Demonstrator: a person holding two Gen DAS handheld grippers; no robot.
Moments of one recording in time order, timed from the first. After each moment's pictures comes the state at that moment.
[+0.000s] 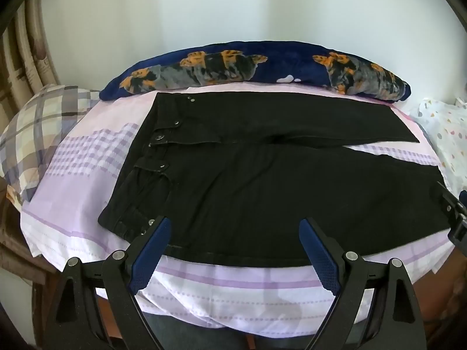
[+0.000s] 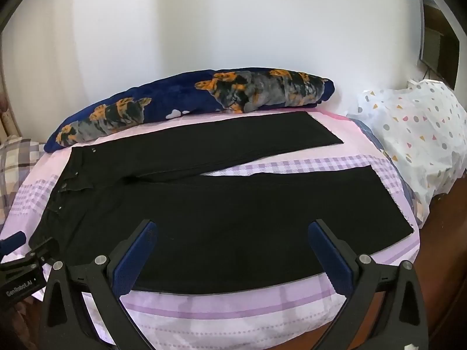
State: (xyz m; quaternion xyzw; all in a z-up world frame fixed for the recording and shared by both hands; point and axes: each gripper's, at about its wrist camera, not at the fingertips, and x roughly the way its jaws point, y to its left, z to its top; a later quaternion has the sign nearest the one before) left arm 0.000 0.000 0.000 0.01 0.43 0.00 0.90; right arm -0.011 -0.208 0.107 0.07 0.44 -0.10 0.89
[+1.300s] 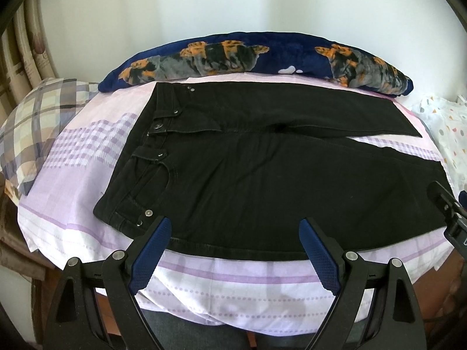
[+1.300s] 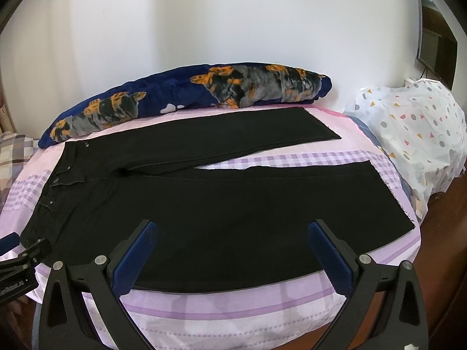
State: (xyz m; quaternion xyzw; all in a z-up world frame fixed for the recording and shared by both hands) left arm 0.000 0.002 -0.014 0.00 0.43 -0.01 0.90; right arm -0.013 -0.208 0.089 0.06 0.44 -0.11 0.89
